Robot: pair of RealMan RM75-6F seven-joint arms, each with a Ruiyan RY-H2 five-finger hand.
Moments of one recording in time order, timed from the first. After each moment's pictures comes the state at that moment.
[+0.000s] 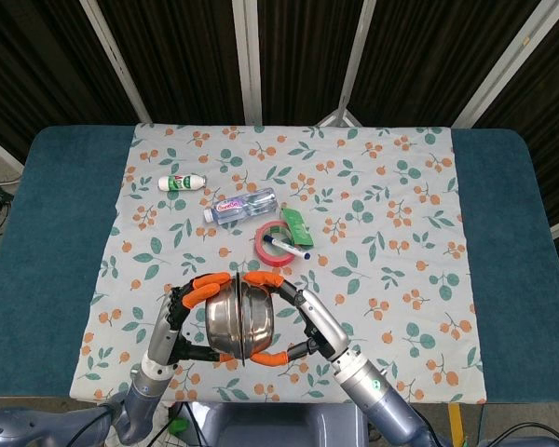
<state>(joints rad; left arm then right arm) -0.58 -1.95 -0.07 -1.16 1.95 1.89 -0.54 0.58 -1.50 0.18 -2.13 -1.41 1.12 0.57</state>
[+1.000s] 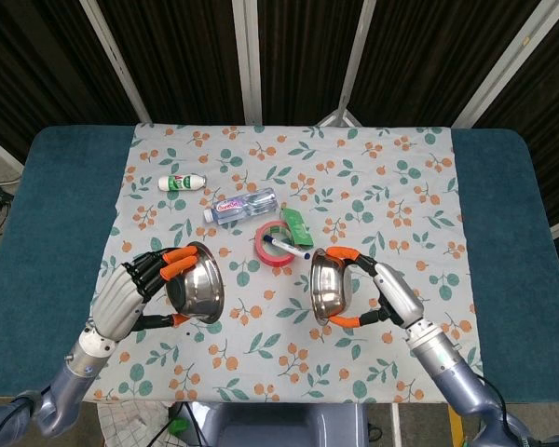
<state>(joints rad) -0.52 -1.53 -0.04 -1.36 1.89 1.73 -0.19 0.49 -1.19 0.16 -1.93 -1.44 1.13 0.50</state>
